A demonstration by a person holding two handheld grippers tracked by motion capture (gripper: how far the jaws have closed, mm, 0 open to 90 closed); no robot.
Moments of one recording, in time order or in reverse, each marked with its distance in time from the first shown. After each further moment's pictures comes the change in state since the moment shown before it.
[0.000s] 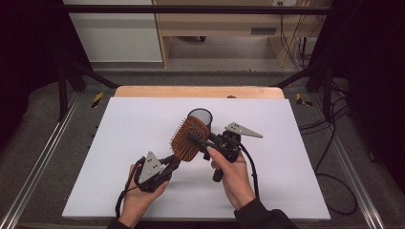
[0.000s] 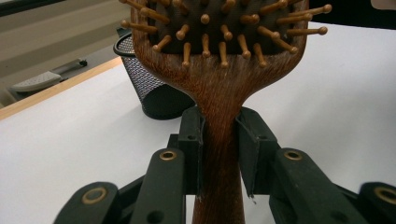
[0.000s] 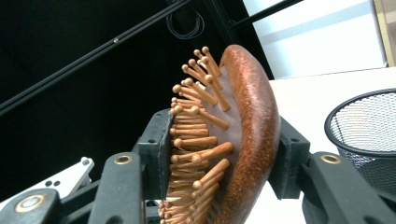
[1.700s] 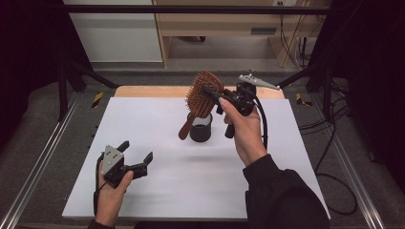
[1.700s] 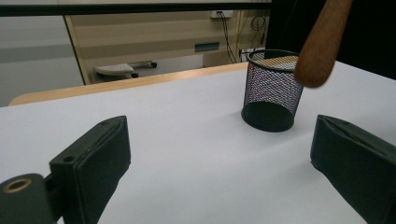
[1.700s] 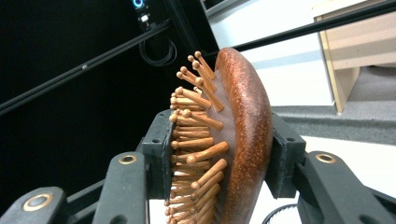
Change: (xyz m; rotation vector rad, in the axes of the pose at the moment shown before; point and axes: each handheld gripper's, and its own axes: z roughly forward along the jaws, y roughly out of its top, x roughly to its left) left arm 0.064 -0.027 -0.041 -0.118 0.273 -0.241; right arm -0.018 0.121 0.011 -0.056 -0.119 -0.081
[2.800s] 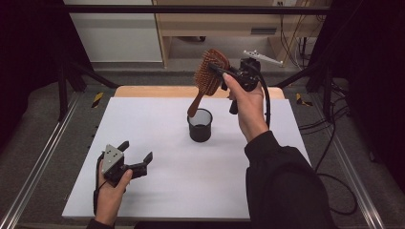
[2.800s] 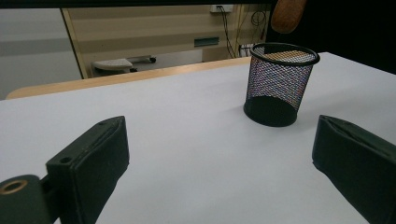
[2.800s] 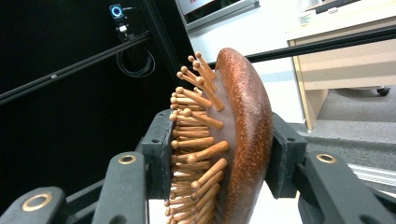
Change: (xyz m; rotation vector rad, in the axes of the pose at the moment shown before) left arm 0.005 -0.003 0.003 0.021 -0.005 -0.004; right arm -0.026 0.045 0.023 -0.026 -0.077 -0.061
